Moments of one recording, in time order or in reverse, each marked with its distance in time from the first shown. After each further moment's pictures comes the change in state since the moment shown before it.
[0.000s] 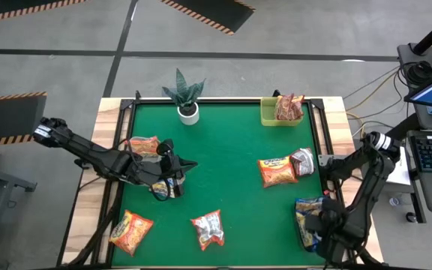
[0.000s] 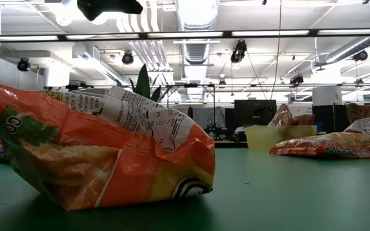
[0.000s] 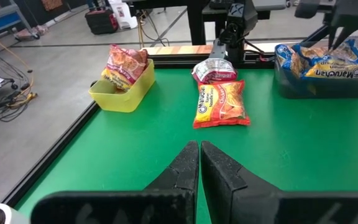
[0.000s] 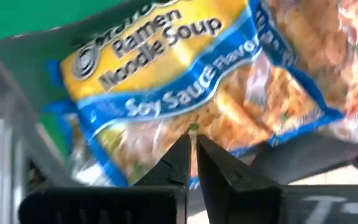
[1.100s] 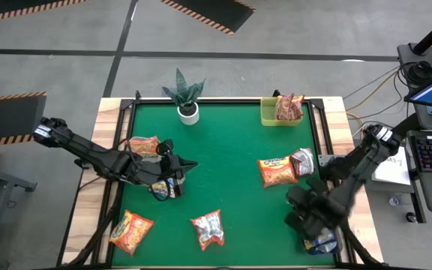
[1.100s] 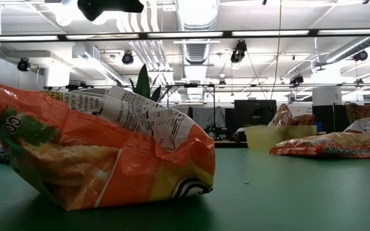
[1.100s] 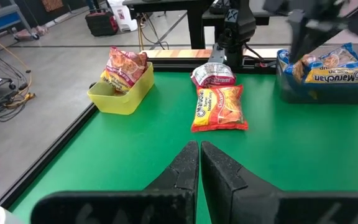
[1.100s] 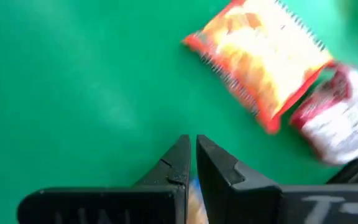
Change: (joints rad) left arm 0.000 0.000 -0.007 0.028 0.000 -0.008; right arm -0.265 -0.085 0.009 -0.076 0.467 0.061
